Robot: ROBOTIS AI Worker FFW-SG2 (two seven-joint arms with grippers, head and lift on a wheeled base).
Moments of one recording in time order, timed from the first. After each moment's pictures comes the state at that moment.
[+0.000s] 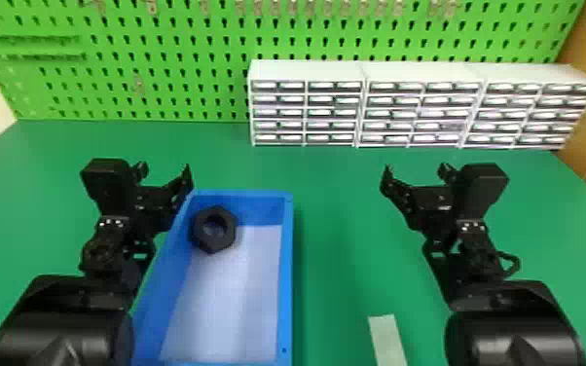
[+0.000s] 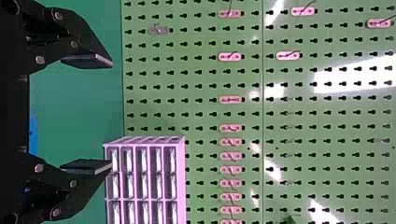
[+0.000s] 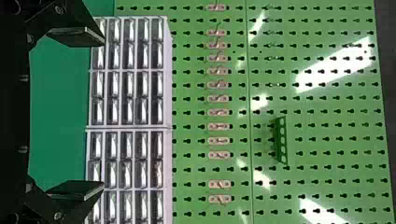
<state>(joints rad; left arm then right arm) -0.03 0.12 -0.02 -1.69 0.10 0.11 -0.02 -0.09 -0.01 0.04 -1.59 -0.04 0.00 0.04</state>
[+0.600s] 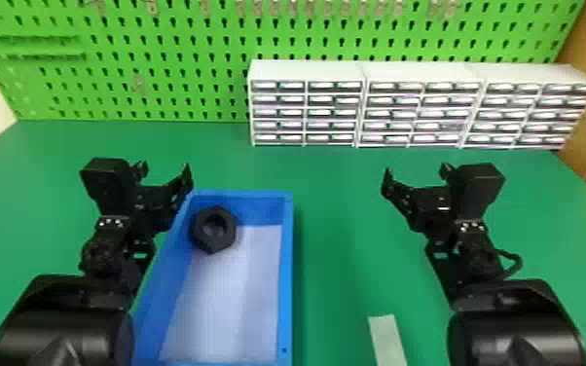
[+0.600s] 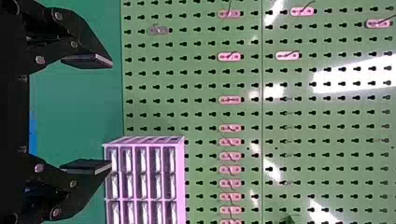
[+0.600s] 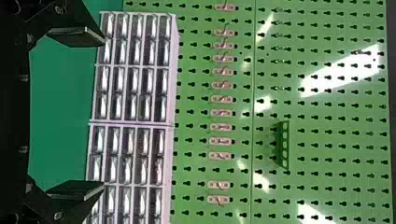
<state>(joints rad) -0.03 0.12 -0.02 -1.69 0.10 0.11 -0.02 -0.09 -0.02 0.04 -1.59 0.00 0.01 0.04</state>
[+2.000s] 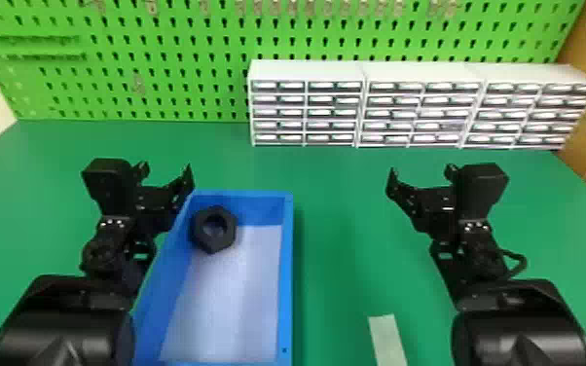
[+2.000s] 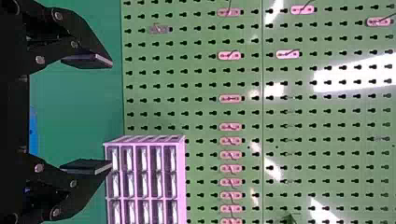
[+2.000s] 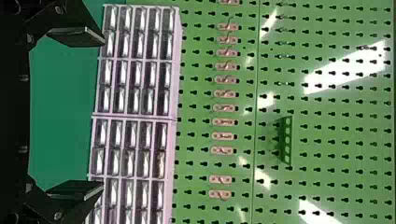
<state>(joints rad) -0.03 0.12 -0.02 -1.69 0.10 0.11 -0.02 -0.09 -0.02 0.03 -1.59 0.01 0.02 0.04</state>
